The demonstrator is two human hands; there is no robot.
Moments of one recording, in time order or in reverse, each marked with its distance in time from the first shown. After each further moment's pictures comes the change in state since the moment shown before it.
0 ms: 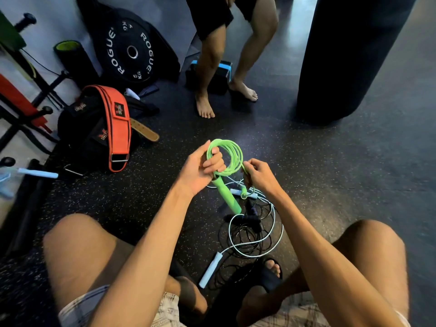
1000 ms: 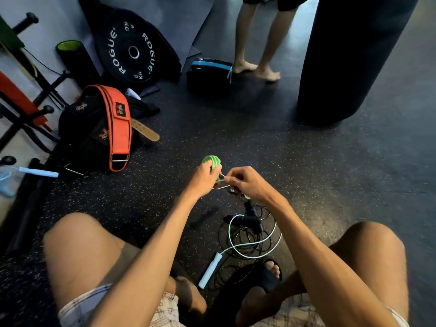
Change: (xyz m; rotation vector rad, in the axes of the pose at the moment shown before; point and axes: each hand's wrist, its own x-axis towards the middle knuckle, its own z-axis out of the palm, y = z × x) left_hand 0.009 -0.026 -0.036 1.513 0.494 0.075; right_hand -0.018 -0.018 0.011 -0.293 -0.349 -0.169
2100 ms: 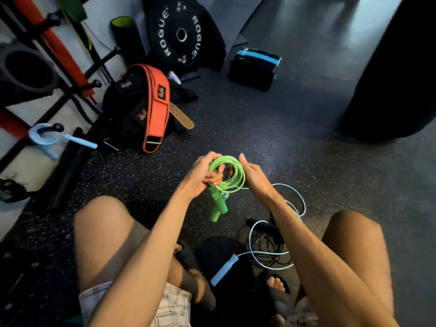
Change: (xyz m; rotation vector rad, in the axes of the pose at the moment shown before) left_hand -0.010 -0.049 -0.066 -0.998 -0.128 -0.181; right_hand 0.081 -0.008 0.067 0.454 -0.055 0.166
